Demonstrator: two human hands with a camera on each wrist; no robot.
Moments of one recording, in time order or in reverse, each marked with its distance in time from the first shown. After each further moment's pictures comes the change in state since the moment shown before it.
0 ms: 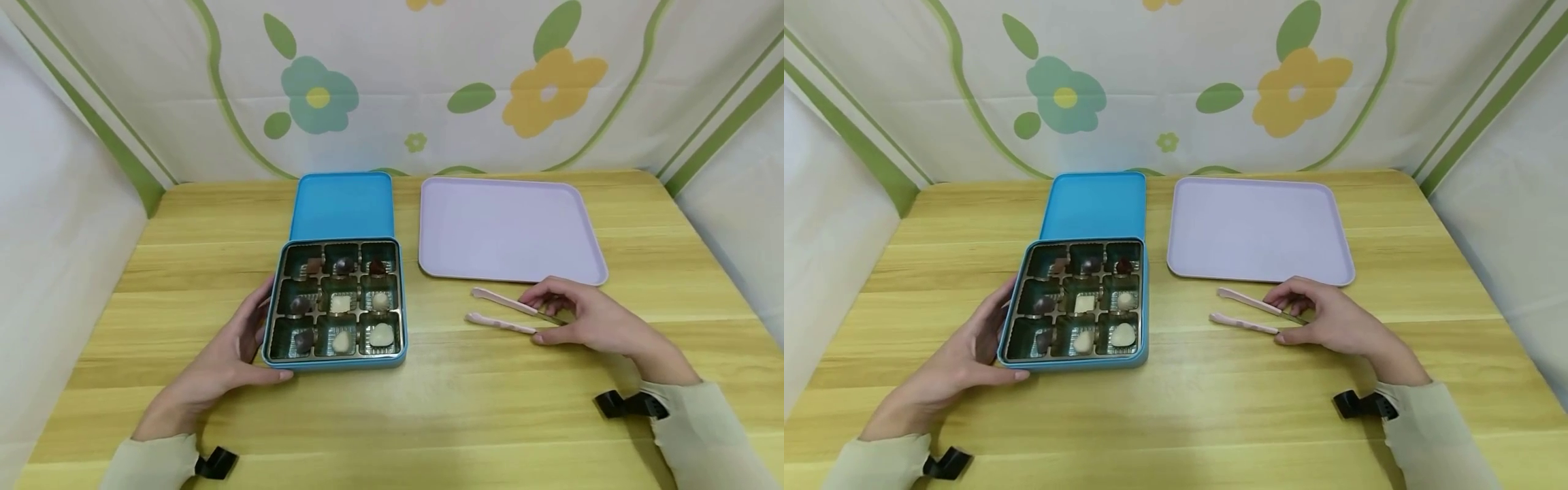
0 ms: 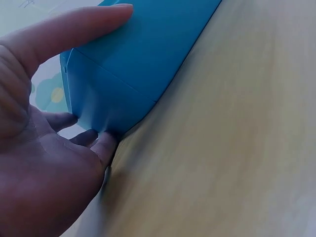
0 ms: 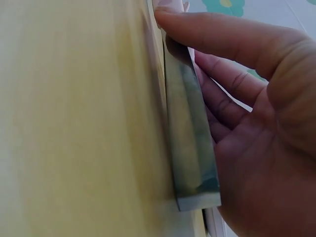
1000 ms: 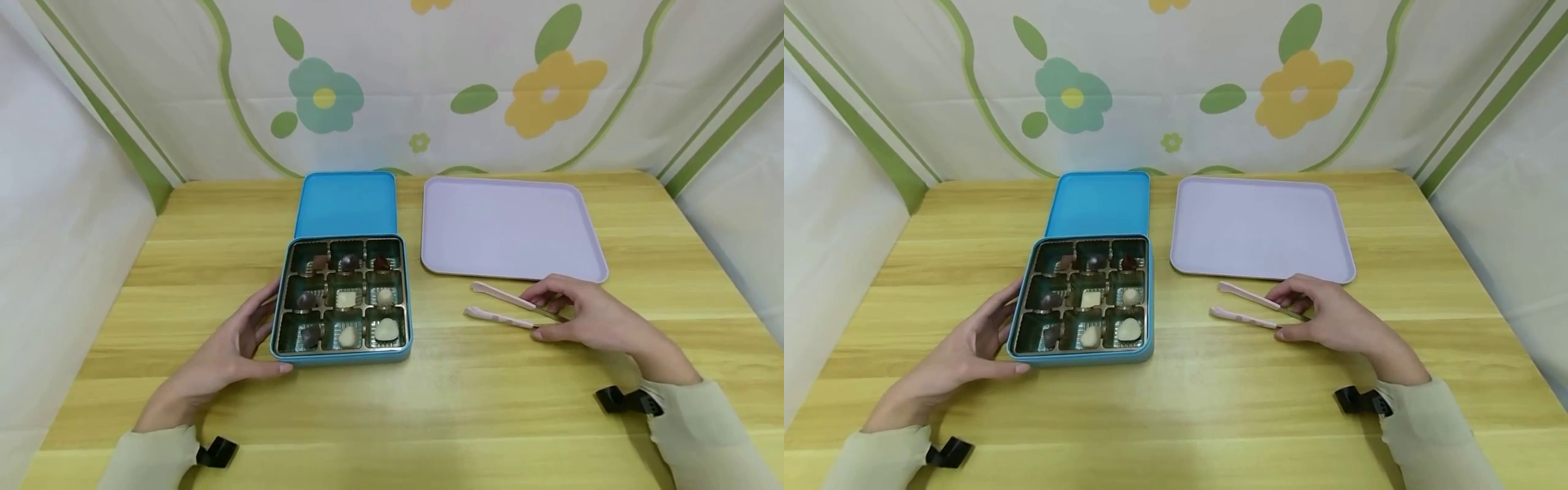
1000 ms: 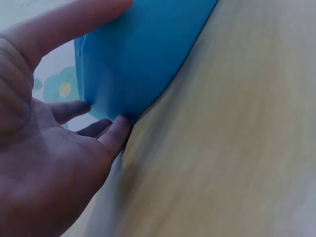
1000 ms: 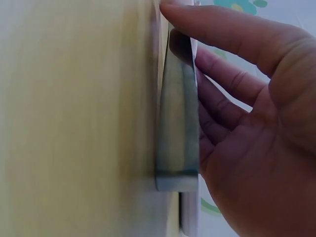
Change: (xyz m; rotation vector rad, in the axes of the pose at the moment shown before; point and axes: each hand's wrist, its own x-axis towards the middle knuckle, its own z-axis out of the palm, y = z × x) left_hand -0.005 0.001 -0.010 0.061 -0.038 0.025; right_hand -0.005 -0.016 0.002 -0.142 0.021 0.027
